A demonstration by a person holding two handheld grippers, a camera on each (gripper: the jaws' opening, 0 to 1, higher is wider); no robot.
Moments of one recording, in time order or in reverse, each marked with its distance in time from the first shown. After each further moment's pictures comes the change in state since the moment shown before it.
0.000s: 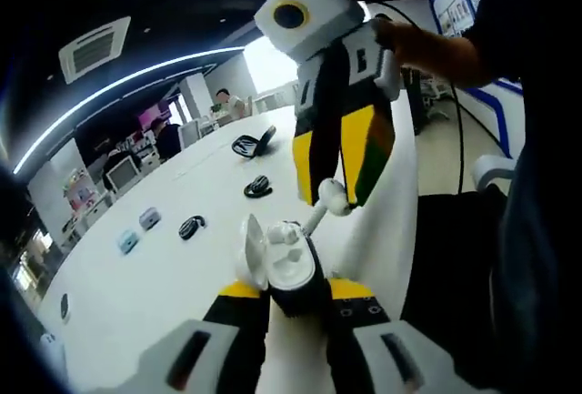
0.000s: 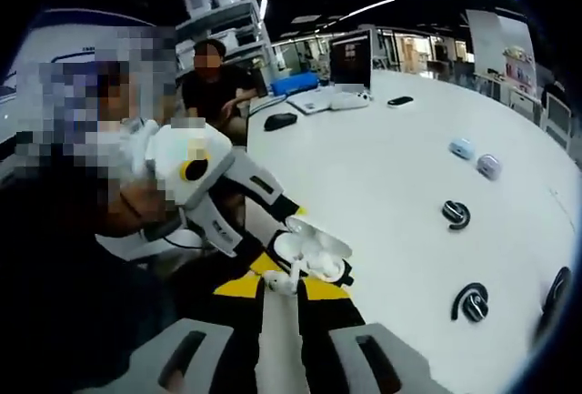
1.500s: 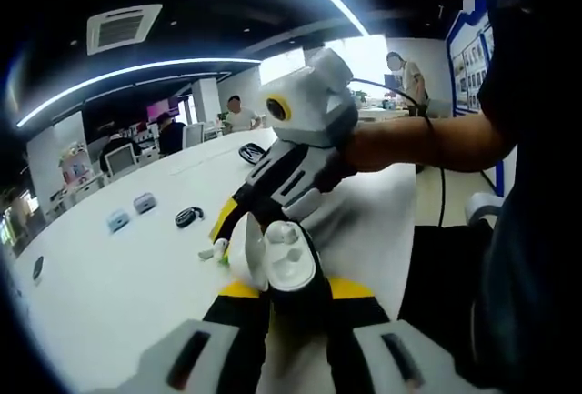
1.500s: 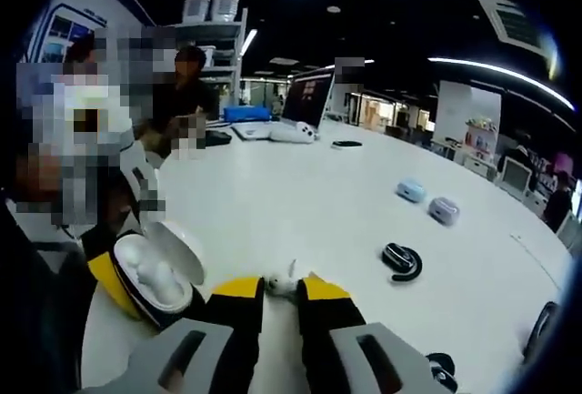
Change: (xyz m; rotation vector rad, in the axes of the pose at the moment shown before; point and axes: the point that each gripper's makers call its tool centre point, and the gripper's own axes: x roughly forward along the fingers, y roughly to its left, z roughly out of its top) left arm -0.002 0.002 -0.005 -0.169 -0.120 -0.036; right arm 0.048 -0.107 0.014 -0.206 -0.233 -0.337
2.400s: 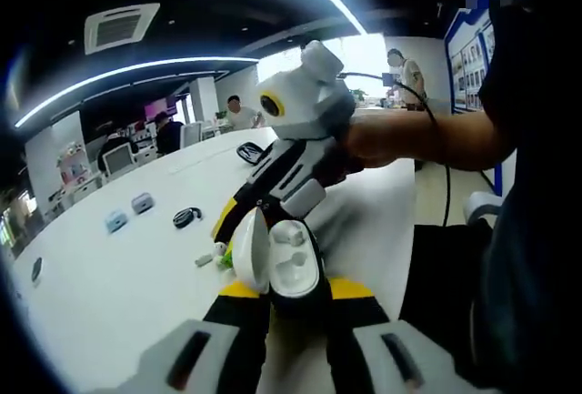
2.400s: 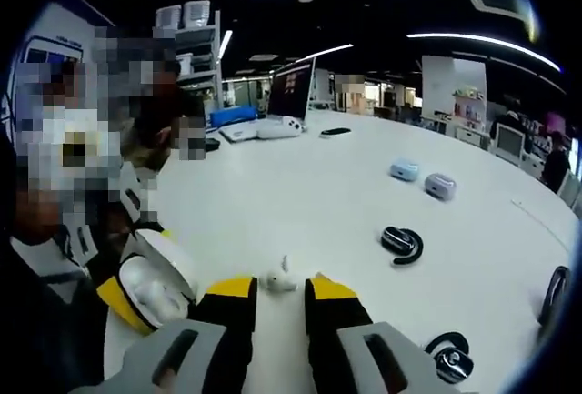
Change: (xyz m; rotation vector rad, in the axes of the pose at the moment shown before) left arm 0.002 -0.001 0.000 -0.001 0.007 -0.010; right arm 0.001 -0.001 -0.002 0.150 0.009 -0.006
